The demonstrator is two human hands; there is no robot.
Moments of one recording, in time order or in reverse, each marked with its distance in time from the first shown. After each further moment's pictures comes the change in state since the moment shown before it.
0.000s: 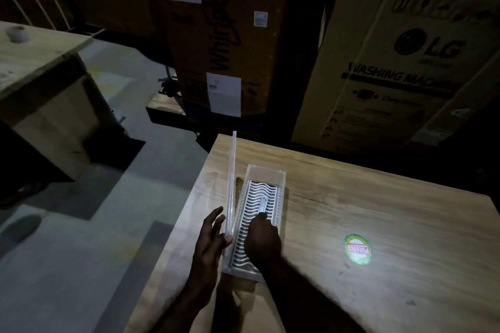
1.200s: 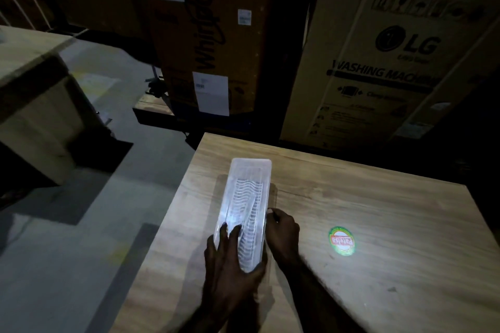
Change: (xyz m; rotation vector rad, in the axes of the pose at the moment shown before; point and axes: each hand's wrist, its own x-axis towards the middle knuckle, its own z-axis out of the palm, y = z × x) left_hand -0.024 -0.042 0.055 0.999 0.062 0.195; right_hand 0.003 0.057 -0.040 0.546 0.262 -0.008
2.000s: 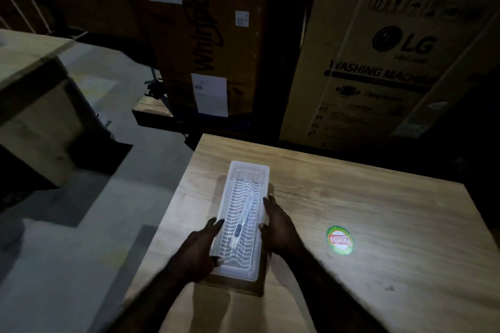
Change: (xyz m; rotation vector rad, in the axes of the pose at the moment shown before) left_hand 0.057 -0.049 -0.054 0.212 -0.481 0.107; right_hand 0.013 0.002 -0.020 -0.408 -0.364 -0.338
